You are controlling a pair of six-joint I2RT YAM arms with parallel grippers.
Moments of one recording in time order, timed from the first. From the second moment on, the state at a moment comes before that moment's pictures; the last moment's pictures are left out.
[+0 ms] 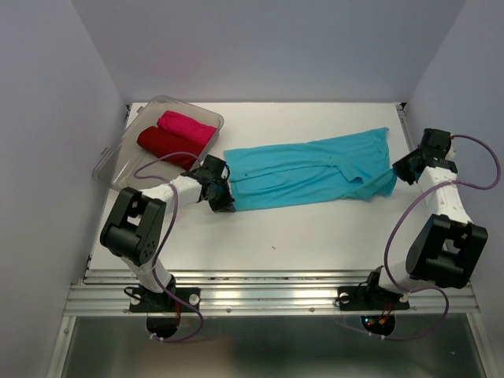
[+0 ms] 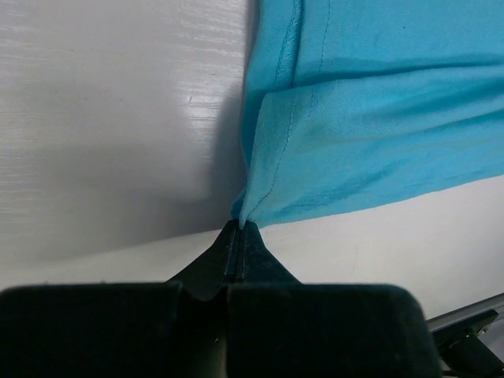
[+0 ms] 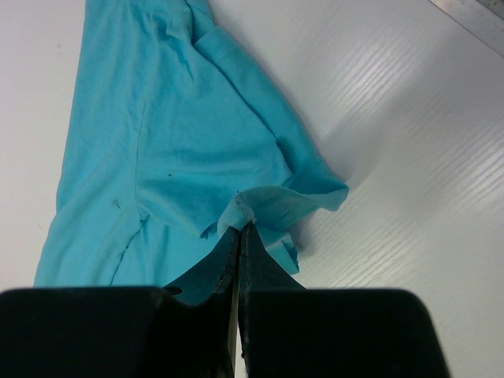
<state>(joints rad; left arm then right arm) -0.45 1.66 0.90 -0.35 0.16 -0.75 -0.35 1.43 1.10 -0.50 0.06 0.69</state>
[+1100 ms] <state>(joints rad) -0.35 1.62 1.04 -0.37 0.22 -0.75 -0.35 1.52 1.24 -0.52 0.03 0.69</state>
